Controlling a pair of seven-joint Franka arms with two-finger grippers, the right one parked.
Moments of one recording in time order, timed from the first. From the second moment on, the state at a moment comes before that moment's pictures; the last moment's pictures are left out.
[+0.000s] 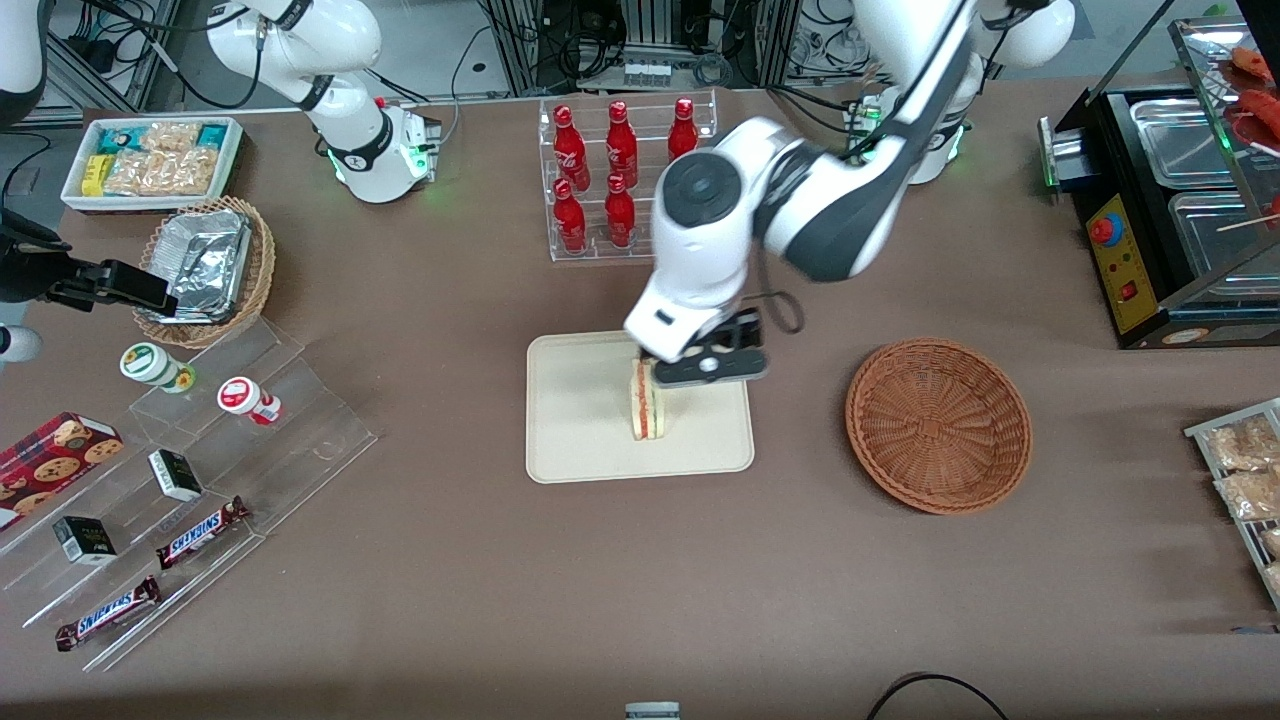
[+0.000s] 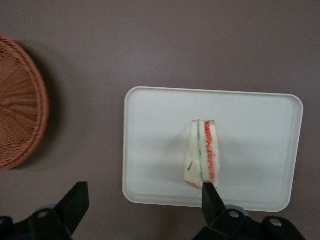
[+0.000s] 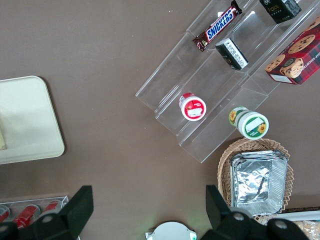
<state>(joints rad) -0.62 0.41 -0.08 -1.40 0.09 1.80 -0.83</state>
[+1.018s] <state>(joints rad) -0.15 0.02 -0.07 -1.62 0.03 1.64 -0.30</state>
